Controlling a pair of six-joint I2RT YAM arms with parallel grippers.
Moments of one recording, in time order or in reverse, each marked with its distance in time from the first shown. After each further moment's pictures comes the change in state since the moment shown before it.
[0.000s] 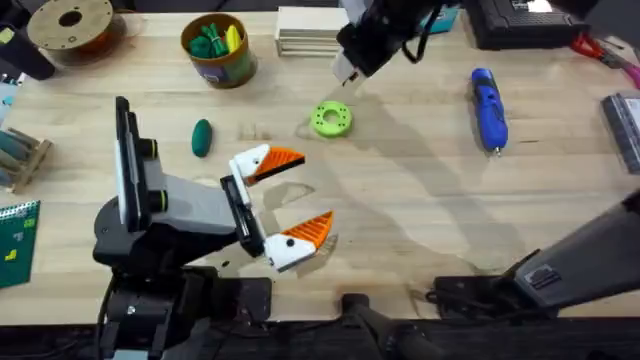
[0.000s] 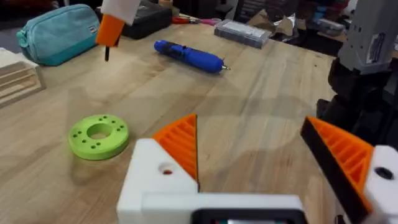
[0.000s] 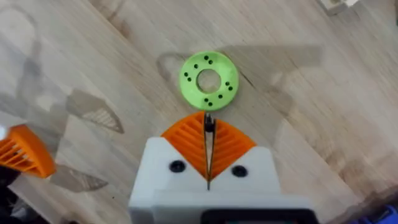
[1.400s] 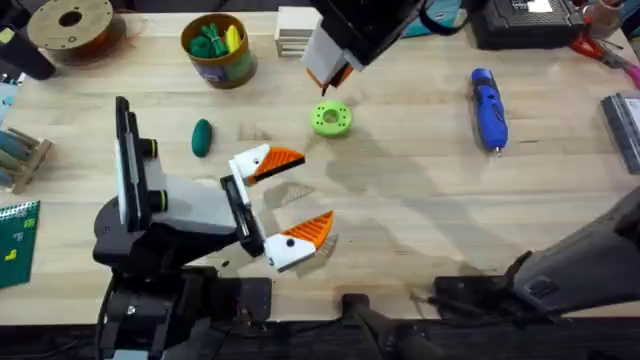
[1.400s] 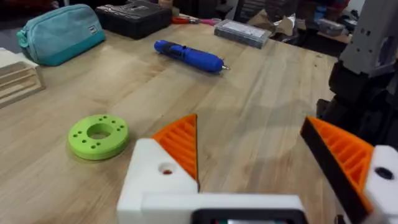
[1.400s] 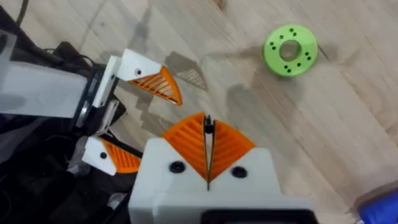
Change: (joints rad) left arm 0.000 0.000 0.000 0.000 0.000 0.000; right arm 0.208 0.000 0.477 -0.514 -0.052 0.175
